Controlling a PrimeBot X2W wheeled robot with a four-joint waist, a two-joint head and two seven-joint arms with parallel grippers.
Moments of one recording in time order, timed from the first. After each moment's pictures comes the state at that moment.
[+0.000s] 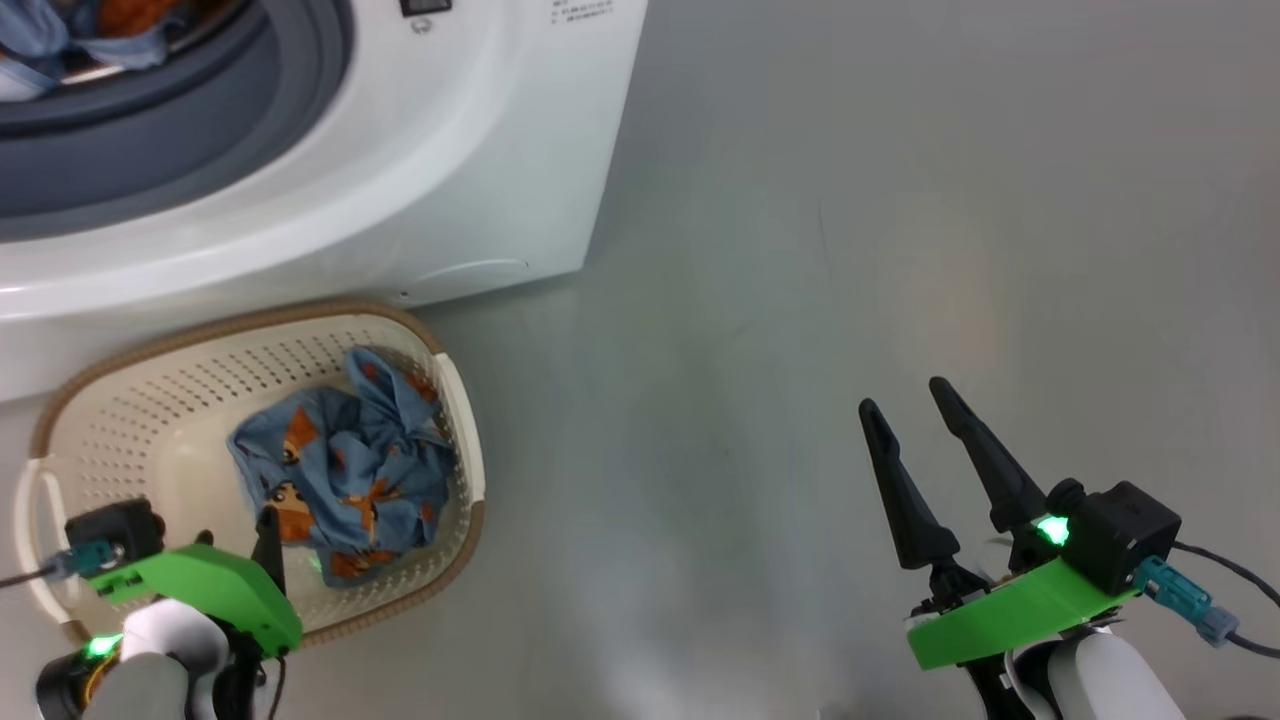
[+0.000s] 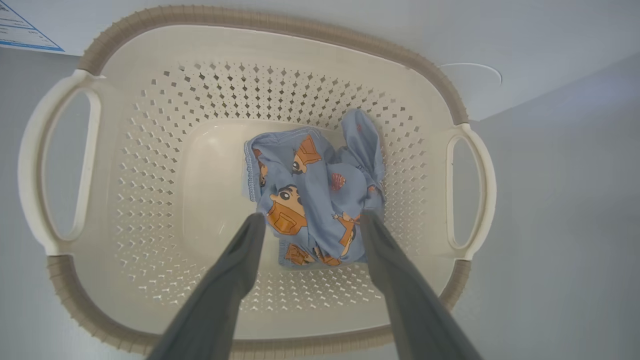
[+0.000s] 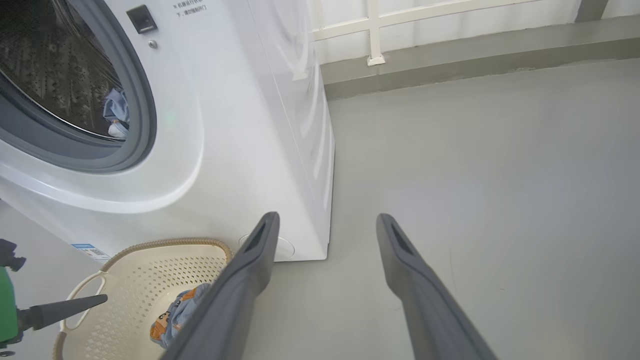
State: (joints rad) left arm -0.41 0.14 0.00 0.74 -0.45 -0.08 0.02; right arm -0.16 -0.11 0.19 0.07 0.34 0.13 -0.26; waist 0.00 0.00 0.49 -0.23
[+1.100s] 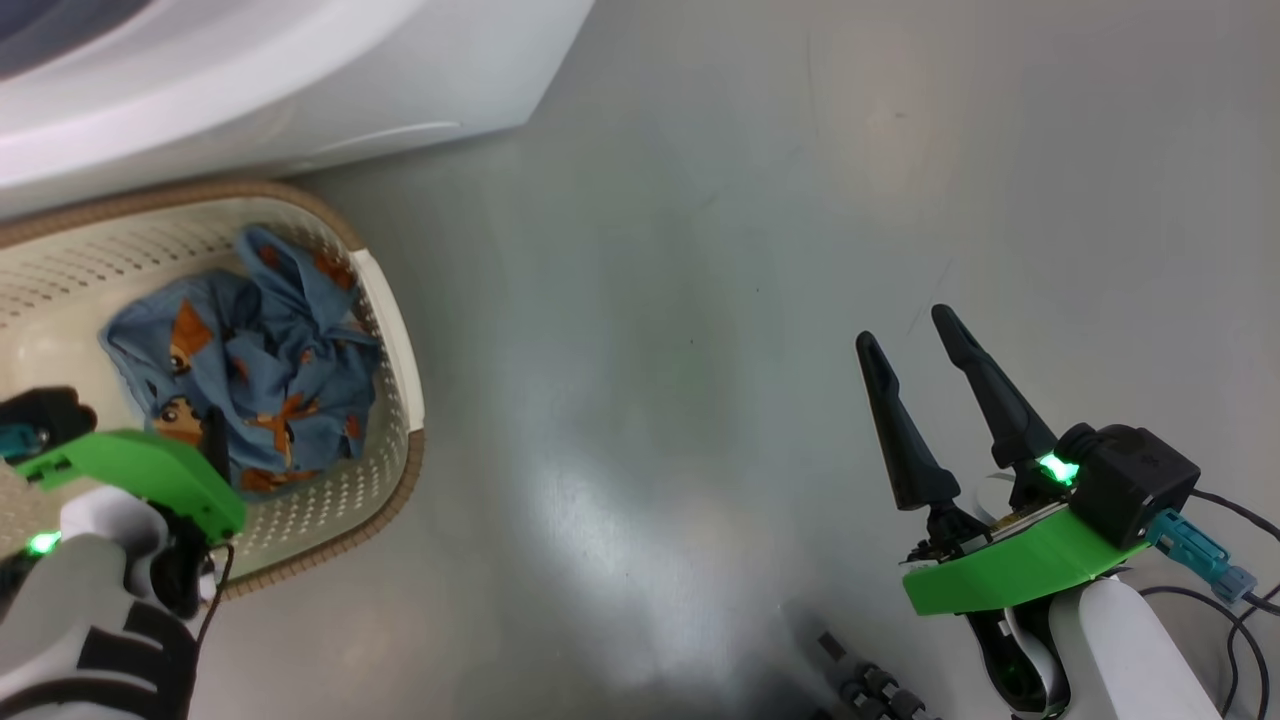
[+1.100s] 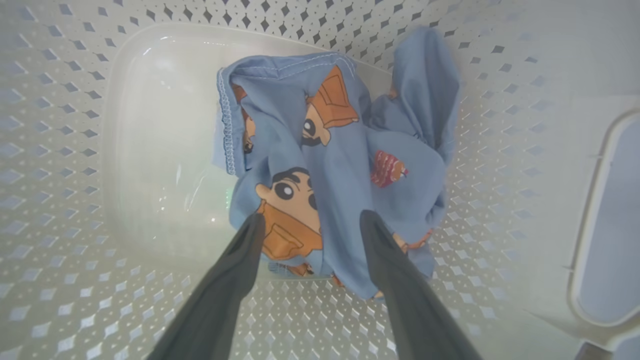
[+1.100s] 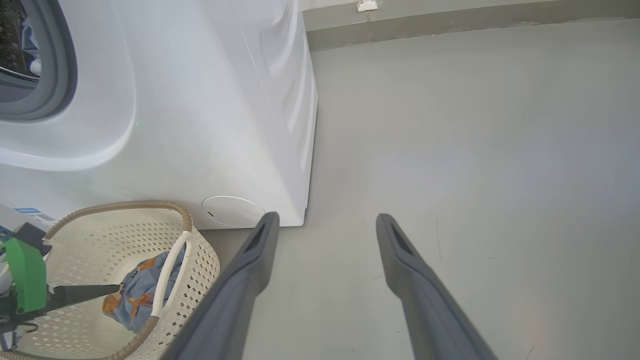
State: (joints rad) left arm -0.77 0.20 -0.05 1.15 -0.53 -0.13 -0.02; right arm -0.25 -0.11 0.18 0.03 0.32 0.13 -0.26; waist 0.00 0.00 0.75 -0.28
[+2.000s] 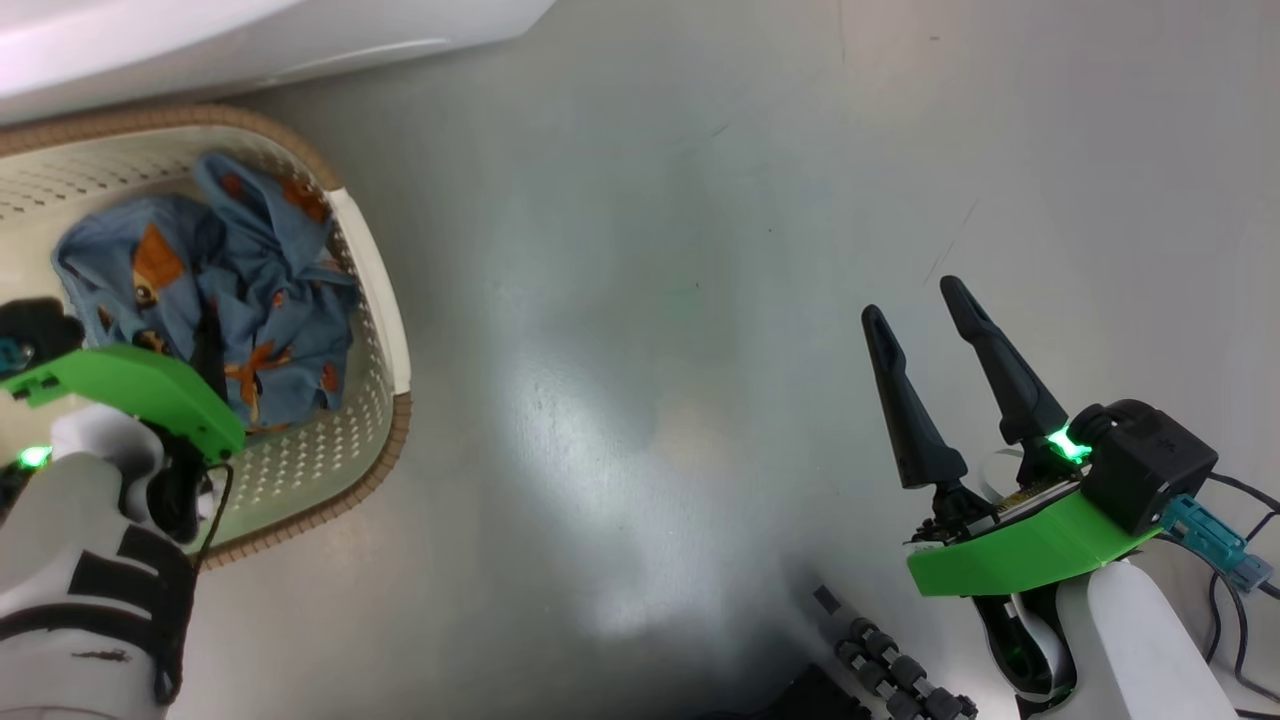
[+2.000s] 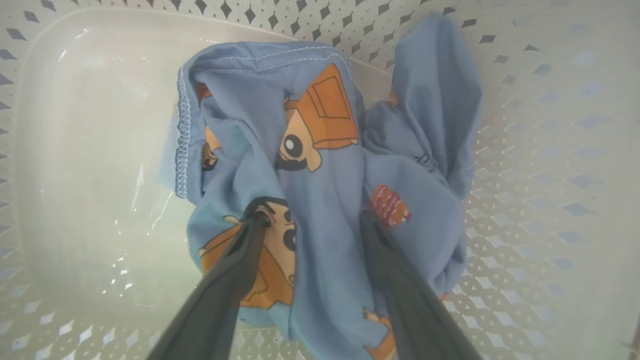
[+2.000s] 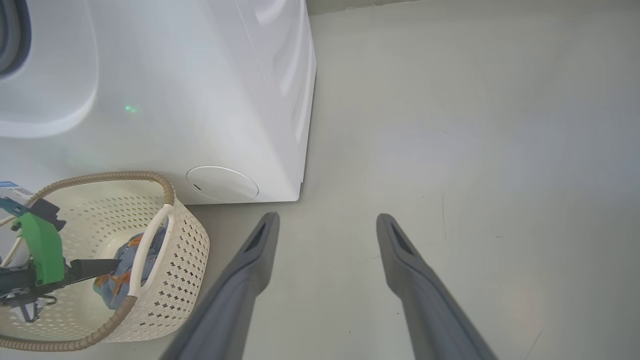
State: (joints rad) left arm -0.90 0.20 -0.15 1.19 -0.60 -0.13 -0.06; right arm -0.27 -0.11 0.18 0.00 0.31 0.13 -0.26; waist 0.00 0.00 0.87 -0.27
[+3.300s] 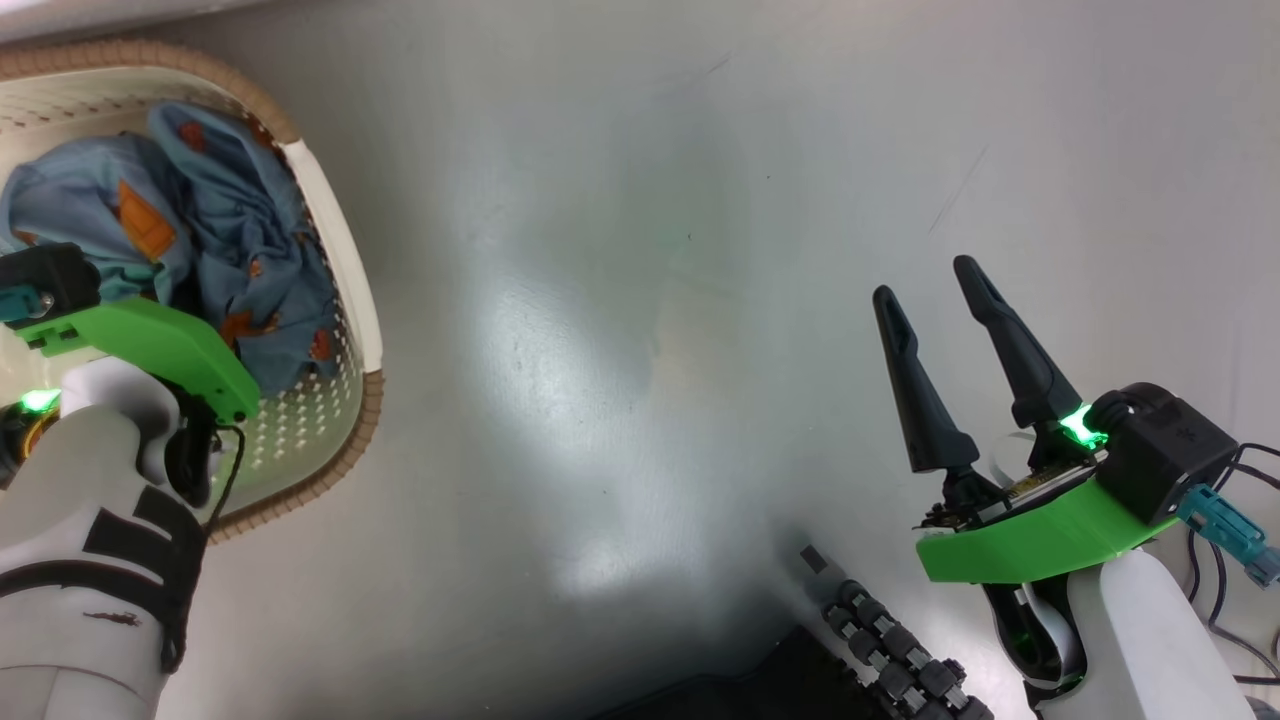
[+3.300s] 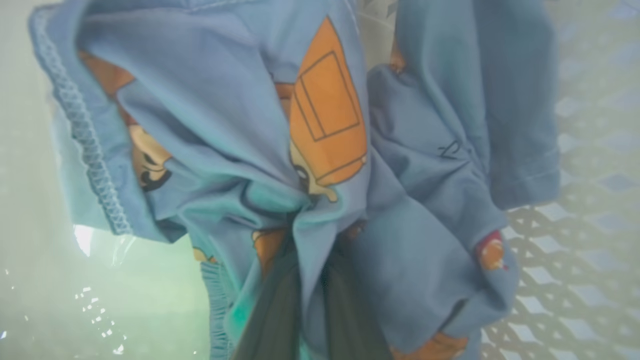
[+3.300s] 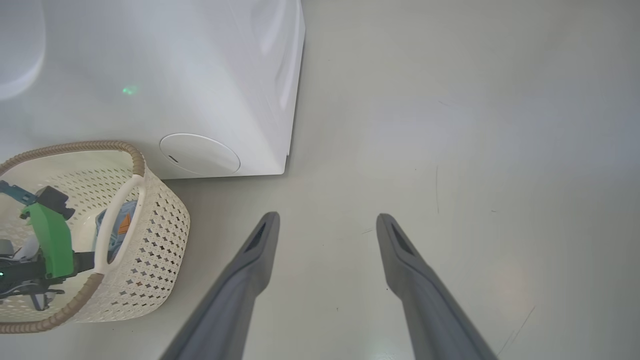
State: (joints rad) left arm -0.99 0.20 -0.33 1.23 -0.66 -0.13 -0.14; right arm -0.29 -0.12 0.17 -0.02 0.31 0.13 -0.26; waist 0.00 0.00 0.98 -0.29
